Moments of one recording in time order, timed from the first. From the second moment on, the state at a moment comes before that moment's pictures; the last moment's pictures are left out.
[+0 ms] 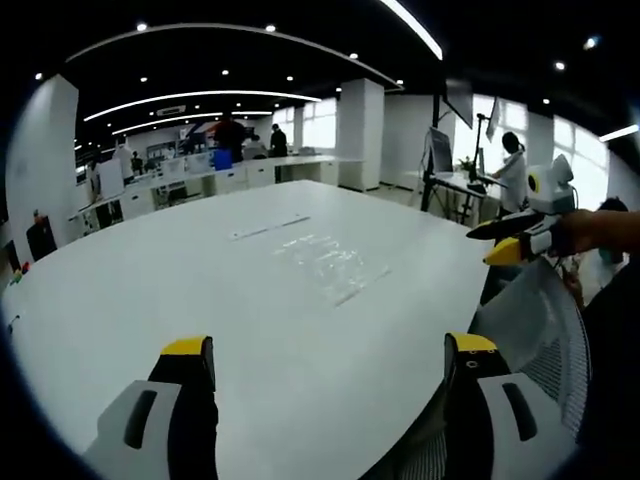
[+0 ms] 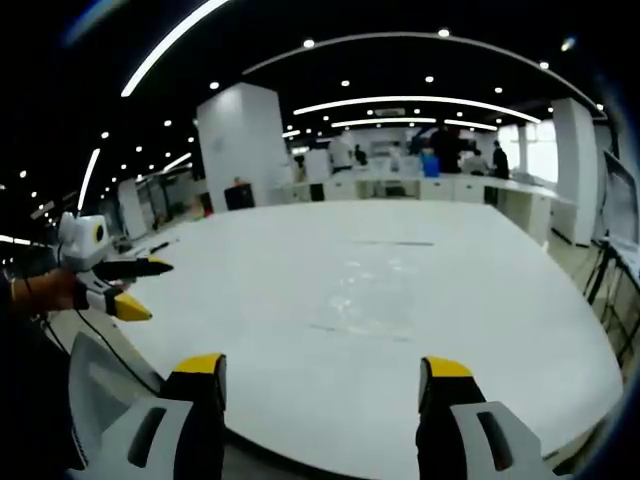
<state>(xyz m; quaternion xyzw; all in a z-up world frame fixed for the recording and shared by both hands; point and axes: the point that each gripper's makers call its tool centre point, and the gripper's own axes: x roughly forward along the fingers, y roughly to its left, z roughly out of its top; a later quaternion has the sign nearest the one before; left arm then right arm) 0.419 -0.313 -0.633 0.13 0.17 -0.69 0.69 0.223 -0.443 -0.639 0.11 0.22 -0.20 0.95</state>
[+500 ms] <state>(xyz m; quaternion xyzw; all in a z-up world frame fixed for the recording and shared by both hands) 0.427 -0.311 -0.632 0.13 0.17 -0.68 0.70 0.223 -0.444 -0.638 0.11 0.22 -0.20 0.95</state>
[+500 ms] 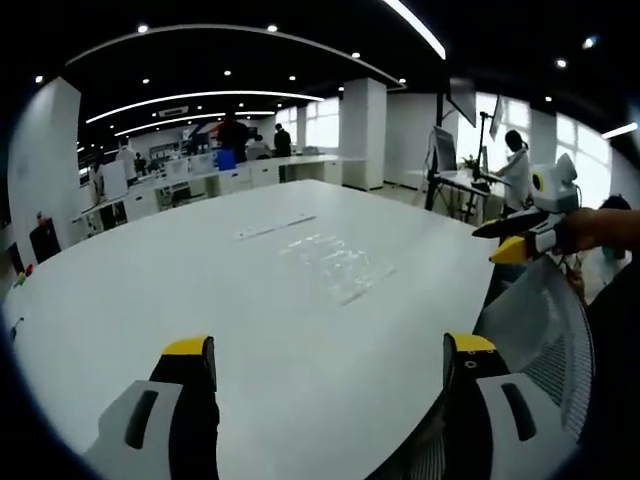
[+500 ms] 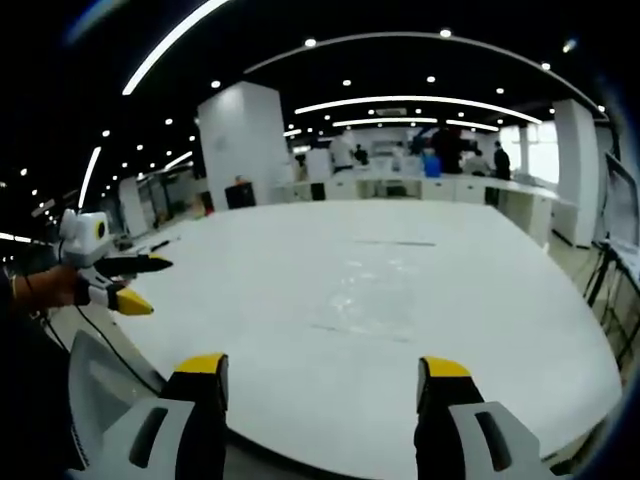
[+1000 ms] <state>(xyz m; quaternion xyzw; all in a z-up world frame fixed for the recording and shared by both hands) 0.424 -0.310 -0.636 0.14 0.18 -0.69 0.69 0.224 -0.442 -0.638 0.11 0.22 -0.19 0.95</state>
